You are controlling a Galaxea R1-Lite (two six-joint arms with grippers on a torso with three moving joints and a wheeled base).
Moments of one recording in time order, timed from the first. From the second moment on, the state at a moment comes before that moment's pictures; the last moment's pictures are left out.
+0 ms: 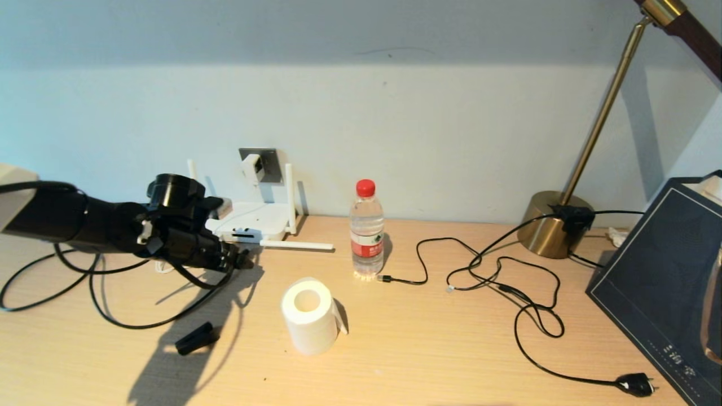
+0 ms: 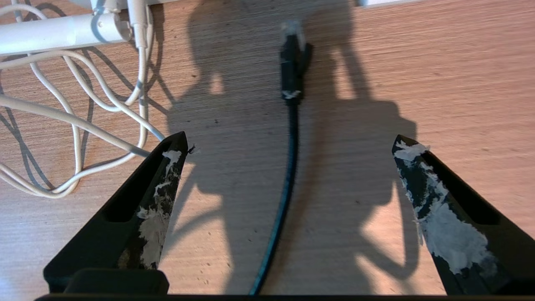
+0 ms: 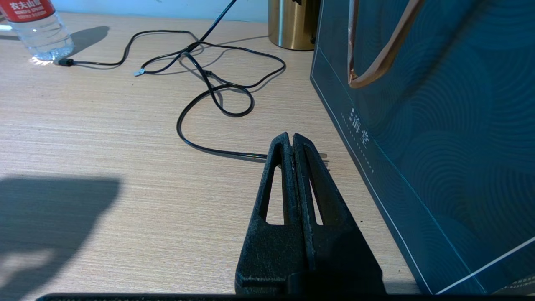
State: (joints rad) left arm -0.04 2.03 -1.30 0.06 0.02 0.23; right arm -0.01 0.00 0.00 -0.01 0.00 0.00
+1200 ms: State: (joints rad) left arm -0.04 1.78 -1.08 0.03 -0.15 0.26; right arm -0.01 0.00 0.00 -0.01 0.00 0.00
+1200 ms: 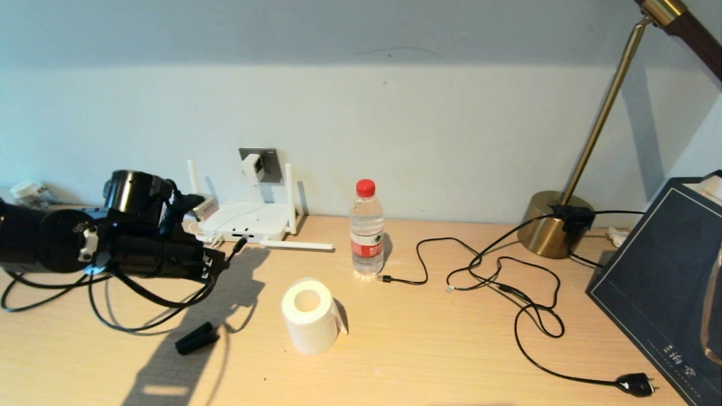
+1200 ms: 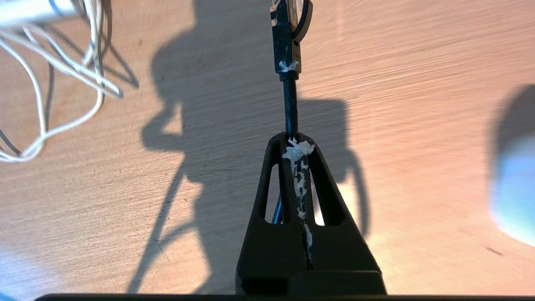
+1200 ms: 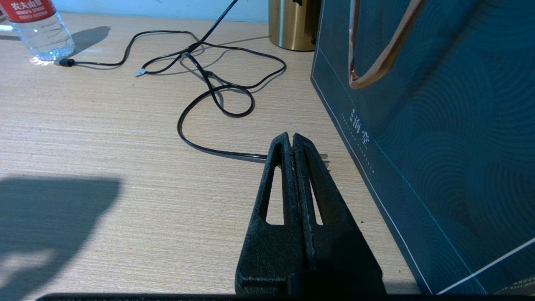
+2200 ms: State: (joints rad) left arm -0.49 1.22 -1.12 0.29 -0.09 0.56; right arm -0.01 0.09 -0.24 0.08 0.04 0.02
